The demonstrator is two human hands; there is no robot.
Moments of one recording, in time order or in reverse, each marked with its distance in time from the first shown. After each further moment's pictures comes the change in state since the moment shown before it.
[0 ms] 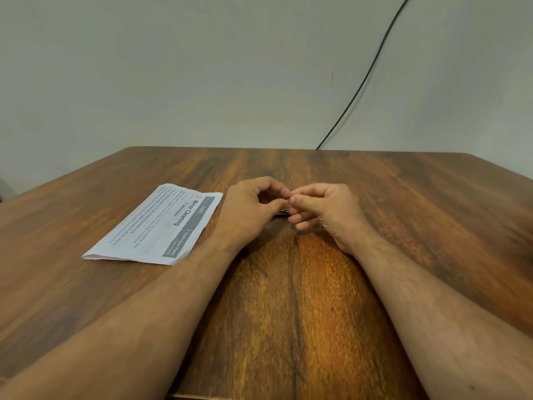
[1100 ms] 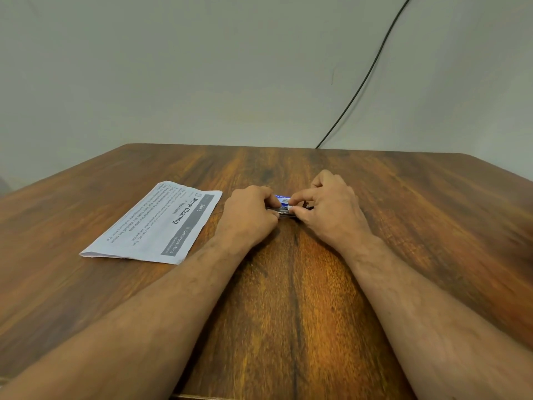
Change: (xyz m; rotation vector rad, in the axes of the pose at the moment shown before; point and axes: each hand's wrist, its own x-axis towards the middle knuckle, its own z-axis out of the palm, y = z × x) left_hand -0.002 0.004 0.012 0.411 -0.009 -0.209; right_hand 0.010 0.013 -0.001 -1.065 0.213 -0.481
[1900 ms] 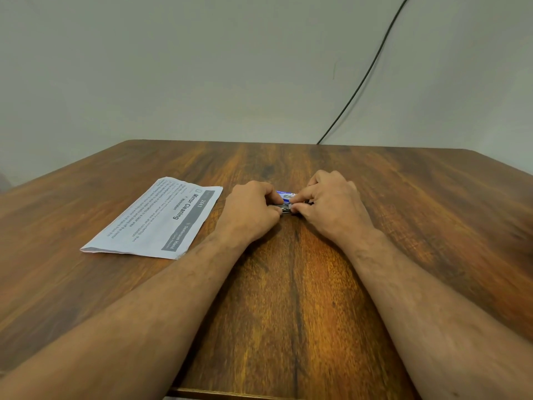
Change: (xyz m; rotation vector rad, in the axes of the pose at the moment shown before) left_hand 0.002 -0.002 0.001 -0.036 -0.035 -0.007; right_hand 0.002 -0.003 -0.006 -0.104 -0.106 0.012
